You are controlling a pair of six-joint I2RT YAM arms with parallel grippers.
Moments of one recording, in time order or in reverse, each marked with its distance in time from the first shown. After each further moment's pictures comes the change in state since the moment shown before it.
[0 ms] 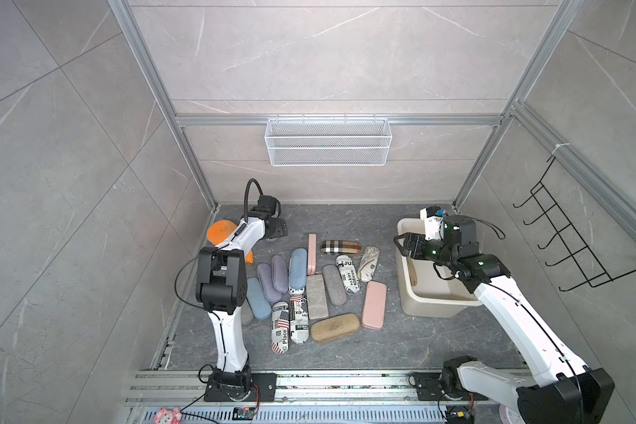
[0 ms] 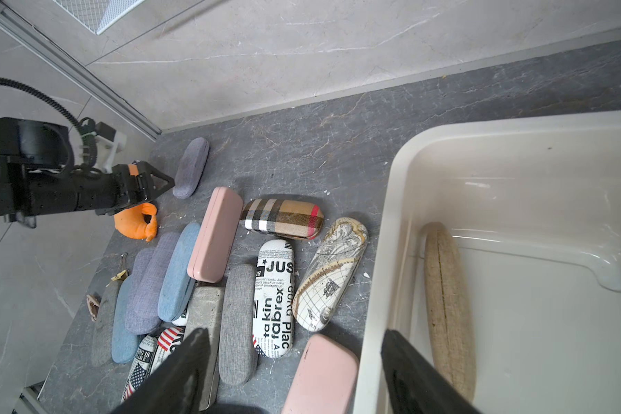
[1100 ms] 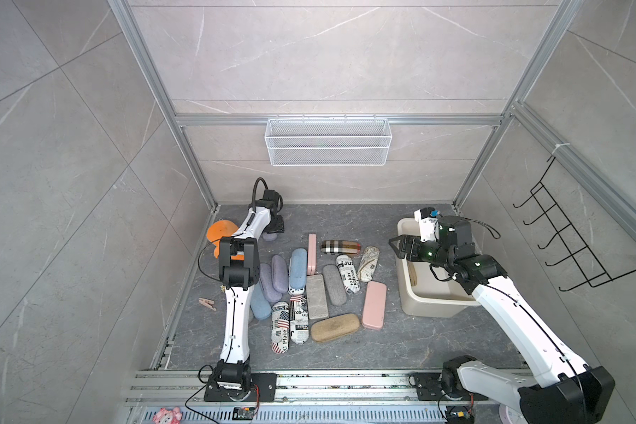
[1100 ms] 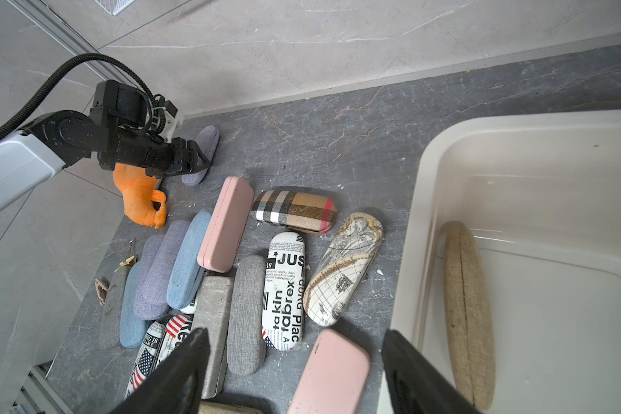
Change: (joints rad) left arm 0.036 0.414 0.529 -0.248 -0.033 0.106; right arm 0.047 0.000 0.000 -0.002 0.005 -0.004
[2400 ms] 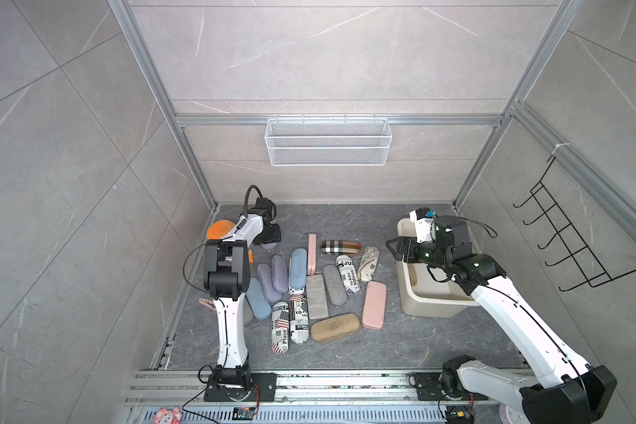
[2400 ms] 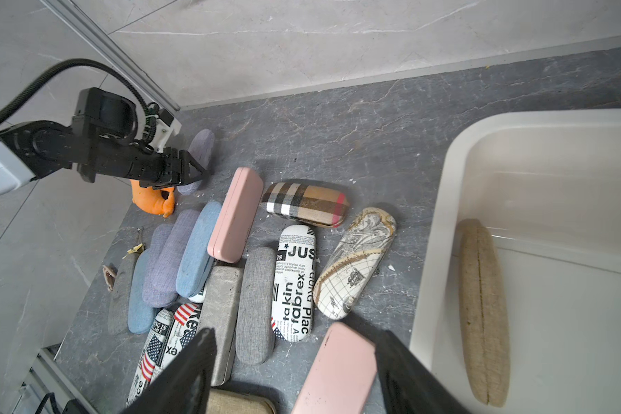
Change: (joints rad) left arm 0.018 -0.358 -0.515 0.179 0.161 -0.038; right arm 0.066 -0.001 0.026 -0.034 0.018 0.001
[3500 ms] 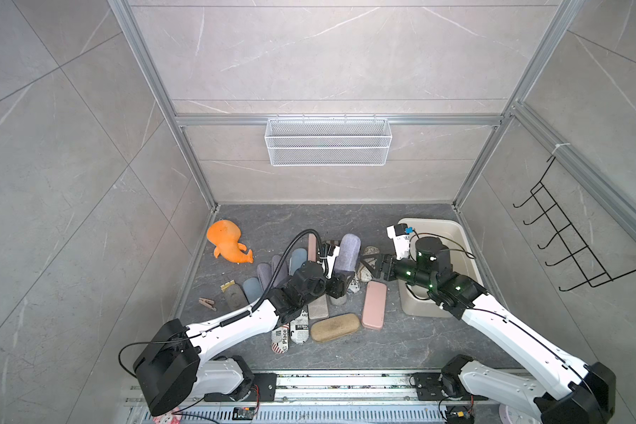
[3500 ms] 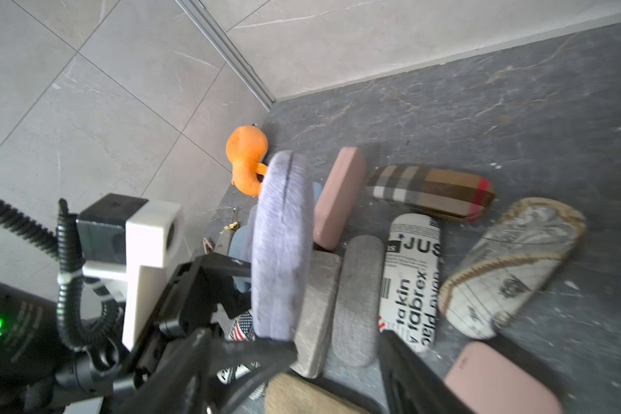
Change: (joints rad) left arm -0.780 -0.836 -0.931 0.866 0.014 -0.148; right arm 0.245 -0.048 -0.216 0.362 -0.066 0.239
